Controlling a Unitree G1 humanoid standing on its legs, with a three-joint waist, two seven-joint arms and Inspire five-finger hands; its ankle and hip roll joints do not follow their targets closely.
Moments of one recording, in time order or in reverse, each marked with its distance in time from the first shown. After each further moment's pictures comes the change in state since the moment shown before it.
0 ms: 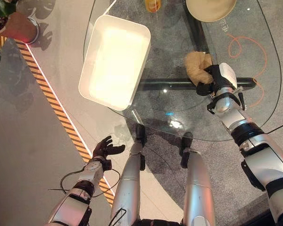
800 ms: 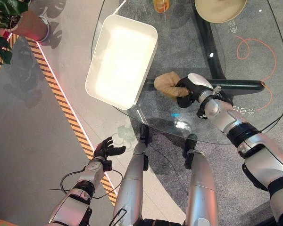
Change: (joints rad) left arm 0.001 -0.002 0.000 -0.003 0.016 0.014 -0.001; right arm 0.001 -0.004 0.155 -0.100 -0.085 -0.078 0.278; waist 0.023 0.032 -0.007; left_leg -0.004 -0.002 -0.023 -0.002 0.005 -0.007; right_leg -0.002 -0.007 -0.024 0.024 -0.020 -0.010
